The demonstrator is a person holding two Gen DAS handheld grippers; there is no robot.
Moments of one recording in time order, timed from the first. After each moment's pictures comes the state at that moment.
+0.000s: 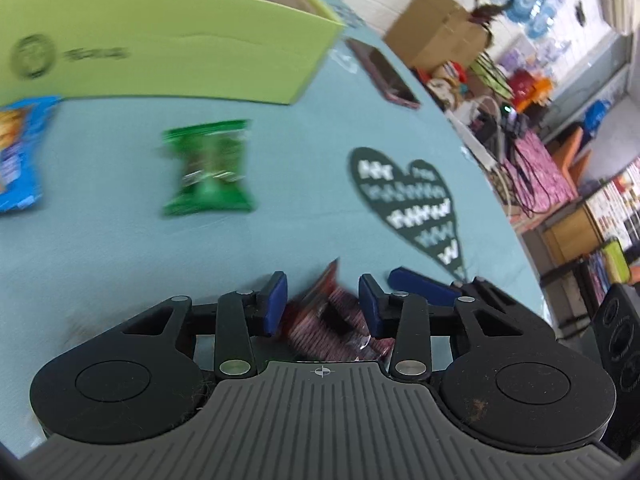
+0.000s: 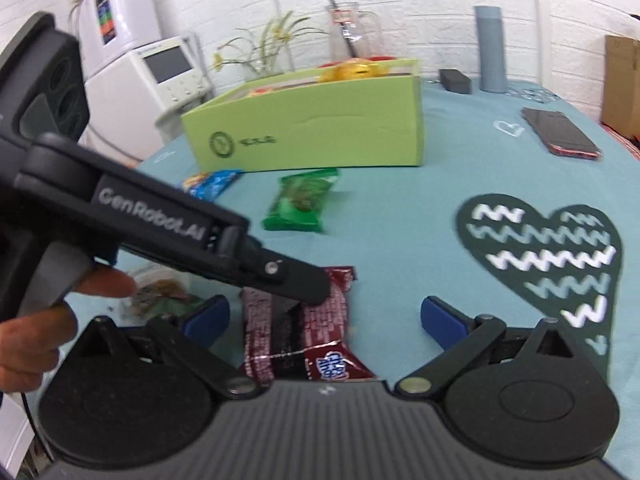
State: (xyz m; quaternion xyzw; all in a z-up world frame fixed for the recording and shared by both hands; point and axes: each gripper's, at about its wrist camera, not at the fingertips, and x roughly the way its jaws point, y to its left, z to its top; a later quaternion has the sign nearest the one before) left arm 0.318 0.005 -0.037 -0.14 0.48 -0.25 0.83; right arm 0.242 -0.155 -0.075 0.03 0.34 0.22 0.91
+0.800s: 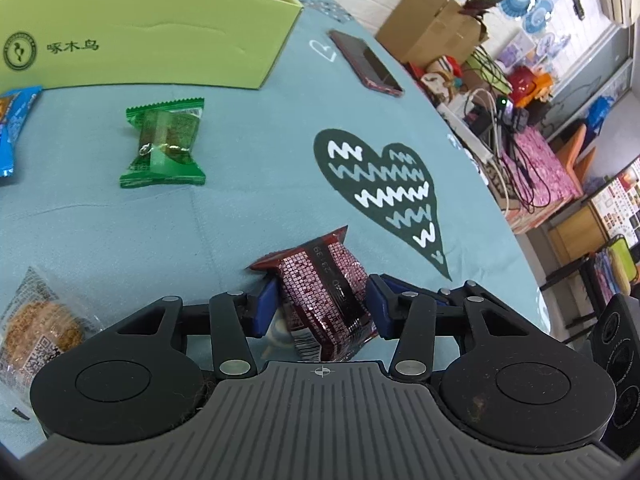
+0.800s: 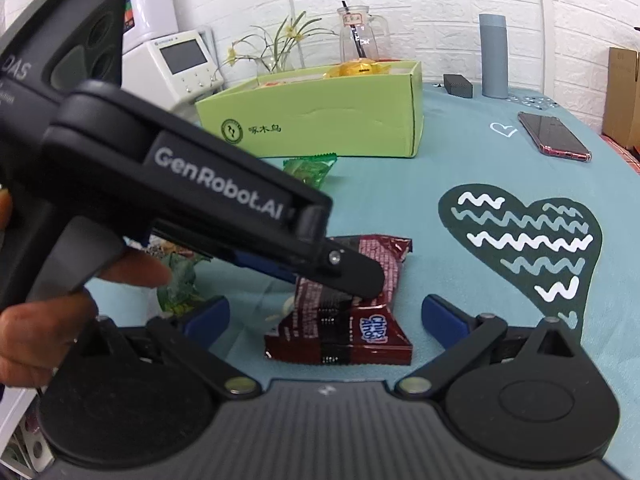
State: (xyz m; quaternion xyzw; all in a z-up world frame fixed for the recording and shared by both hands) left arm 0.286 -0.014 -0.035 -0.14 0.48 -0.23 0.84; right arm 0.210 -0.162 -0.075 0.01 0.33 0.24 0.91
